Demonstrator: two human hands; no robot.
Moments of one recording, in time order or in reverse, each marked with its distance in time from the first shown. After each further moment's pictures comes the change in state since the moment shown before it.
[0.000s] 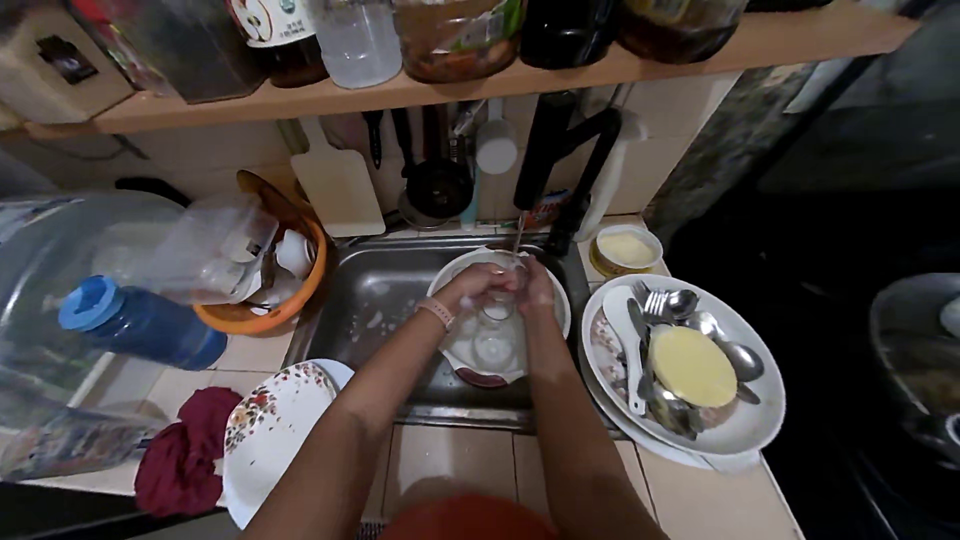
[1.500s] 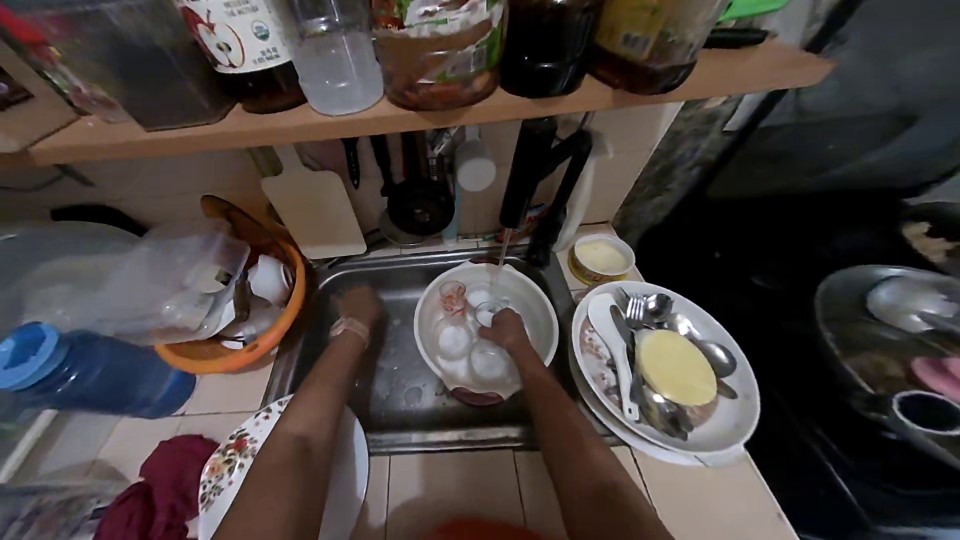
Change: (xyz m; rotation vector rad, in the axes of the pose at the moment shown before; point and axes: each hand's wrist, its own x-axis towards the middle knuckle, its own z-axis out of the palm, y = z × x) left_hand -0.028 -0.061 -0.133 0.971 0.533 -0.417; right_hand -0.012 0.016 -0.015 -1.556 -0.386 0.039
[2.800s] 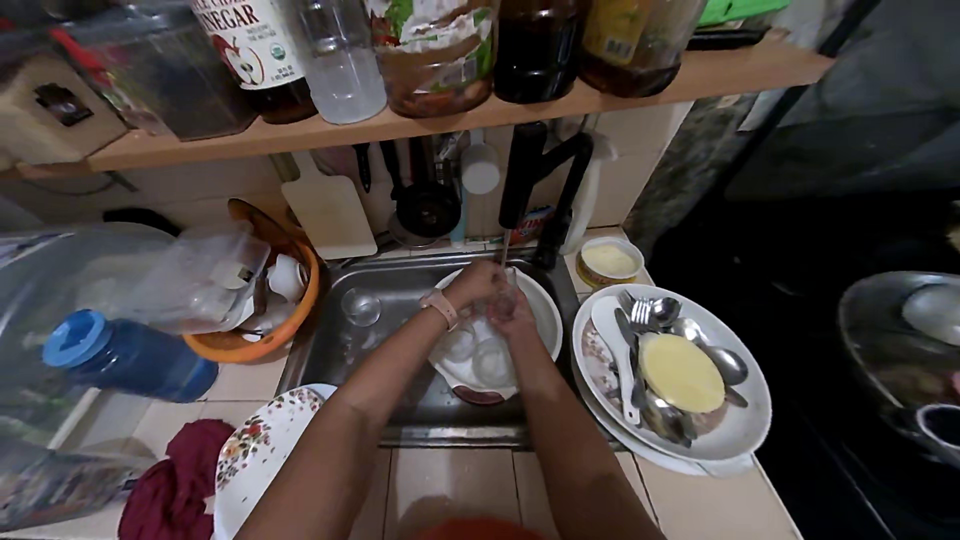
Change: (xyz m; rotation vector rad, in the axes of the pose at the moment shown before) left_hand -0.078 0.152 -0.024 -0.329 -0.143 0.752; right_hand 0.015 -0.014 -0.005 1.991 0.102 0.331
